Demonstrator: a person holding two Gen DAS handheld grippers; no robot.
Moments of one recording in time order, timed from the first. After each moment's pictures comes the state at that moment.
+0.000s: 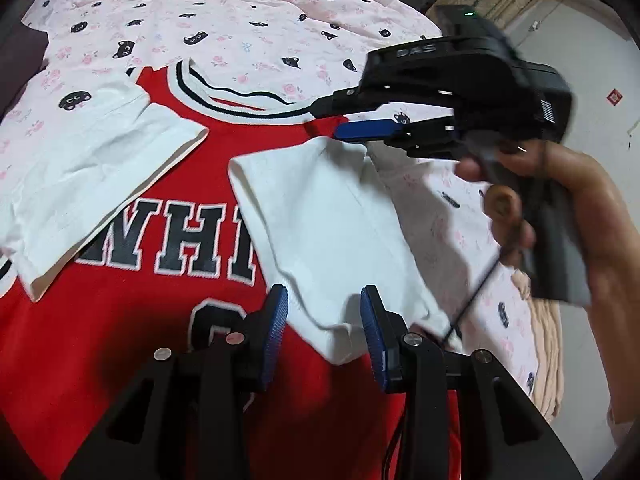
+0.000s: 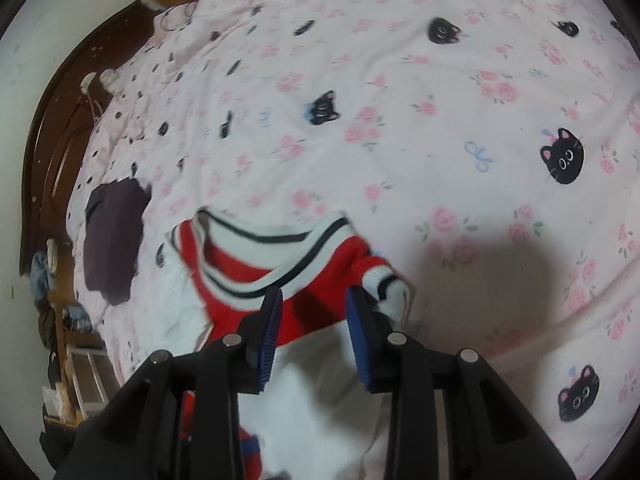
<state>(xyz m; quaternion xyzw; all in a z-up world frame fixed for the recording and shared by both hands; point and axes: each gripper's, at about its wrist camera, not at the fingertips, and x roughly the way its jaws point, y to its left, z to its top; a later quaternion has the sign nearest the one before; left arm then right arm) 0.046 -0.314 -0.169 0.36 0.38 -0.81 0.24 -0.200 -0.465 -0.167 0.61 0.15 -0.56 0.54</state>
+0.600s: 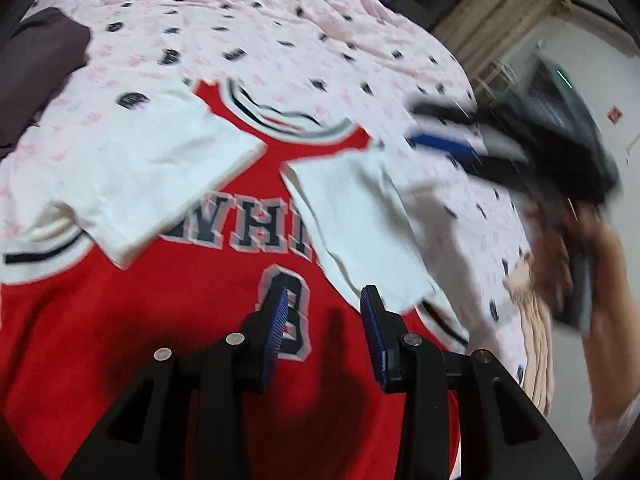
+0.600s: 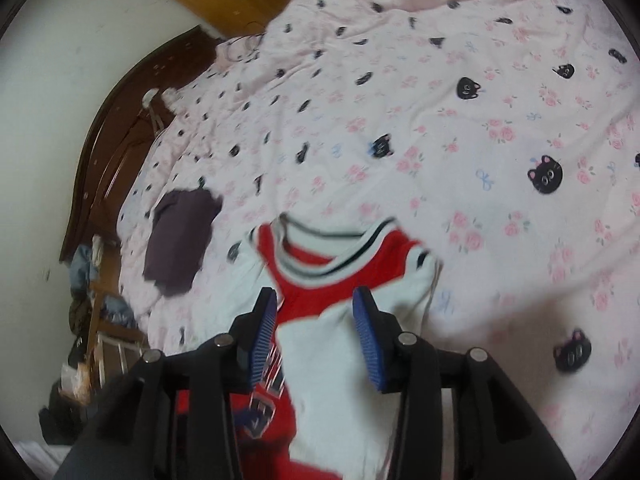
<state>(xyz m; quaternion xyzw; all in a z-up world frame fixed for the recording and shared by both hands) 0.096 -0.328 -0.148 0.33 0.40 -0.81 0.27 -0.178 -0.403 -0.108 0.55 0.09 -0.53 0.64</state>
